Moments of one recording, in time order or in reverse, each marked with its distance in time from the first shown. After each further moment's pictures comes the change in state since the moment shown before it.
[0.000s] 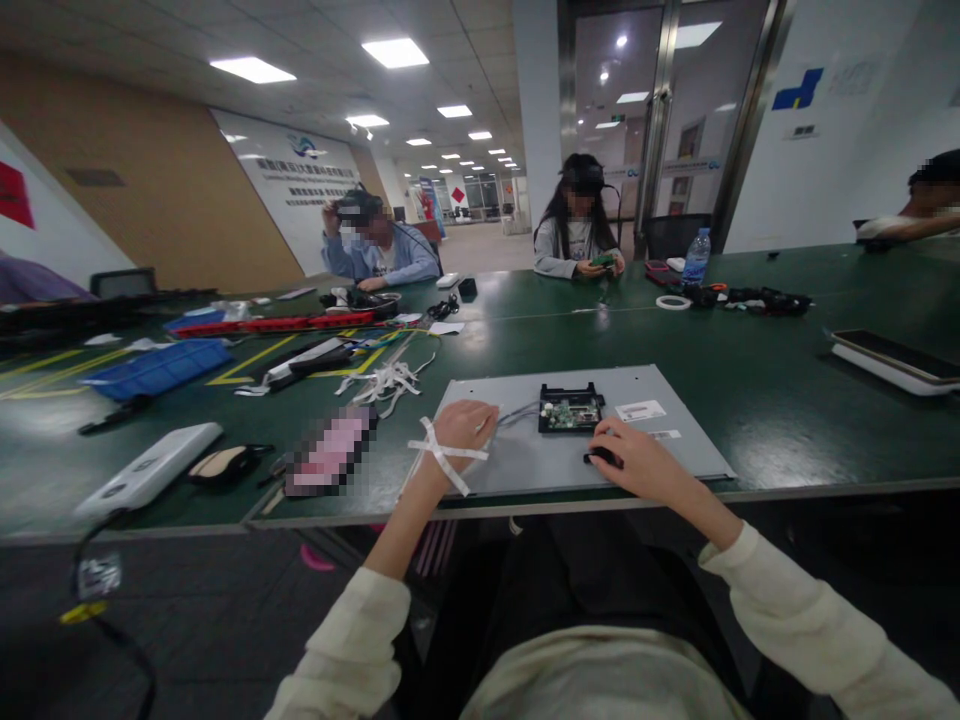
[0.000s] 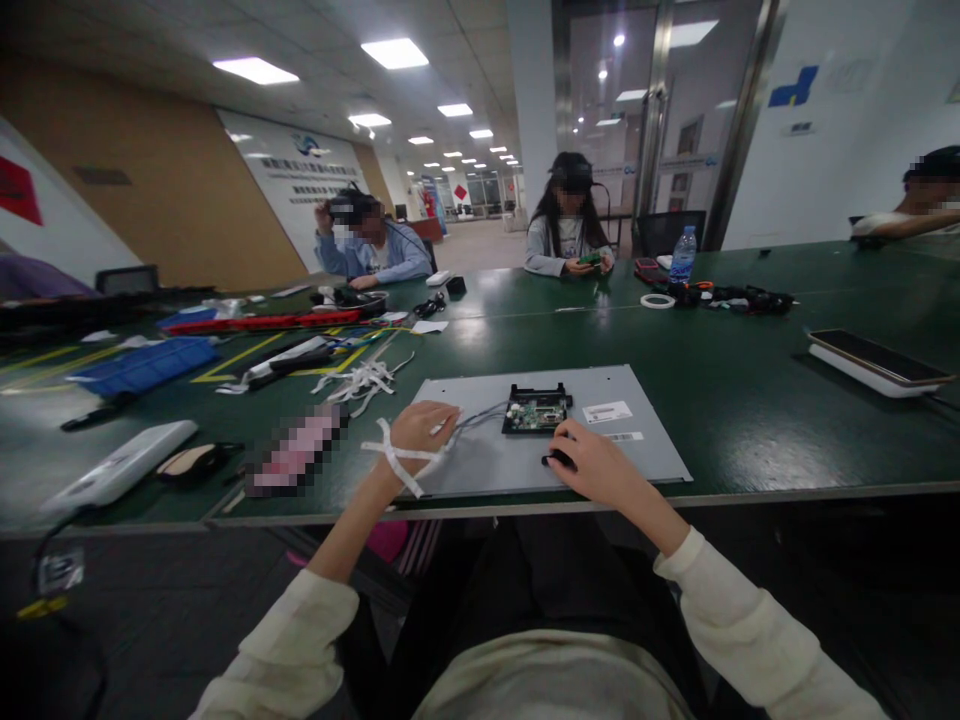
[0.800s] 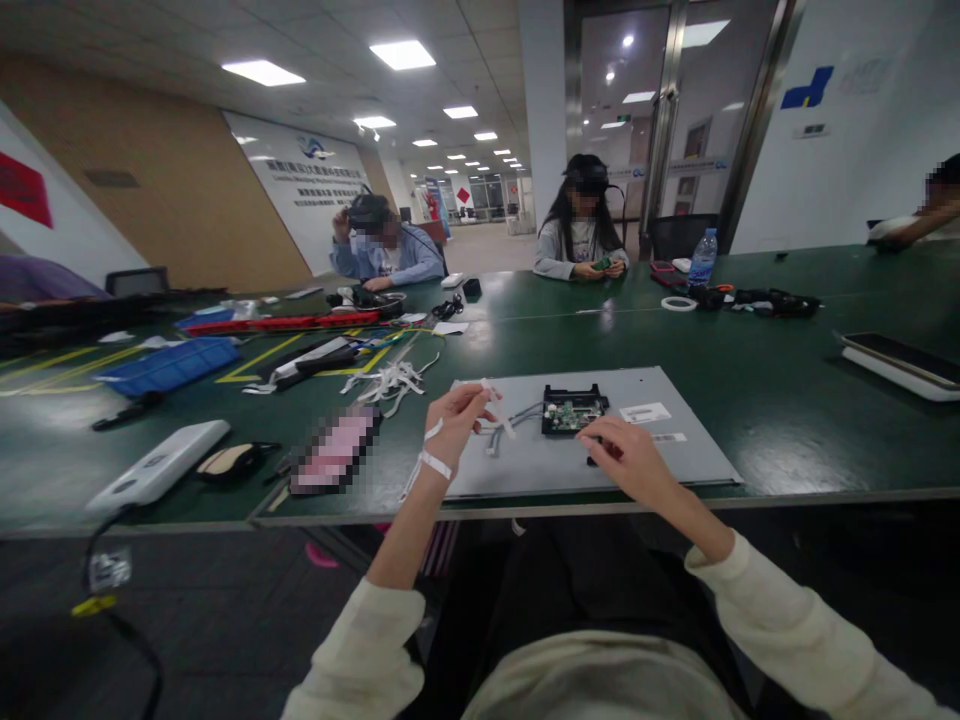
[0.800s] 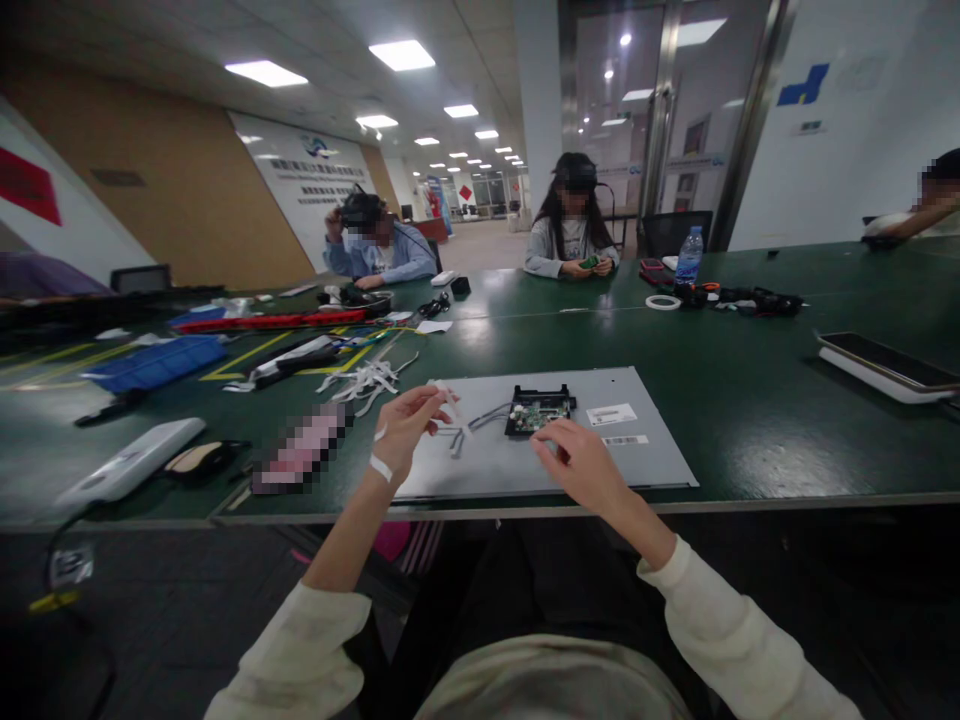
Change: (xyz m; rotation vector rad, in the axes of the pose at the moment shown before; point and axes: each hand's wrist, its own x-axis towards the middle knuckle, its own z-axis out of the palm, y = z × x) left_hand 0.015 0.034 -0.027 -0.983 0.239 -0.631; right_hand 0.019 -0.026 -0.002 0.341 0.200 0.086
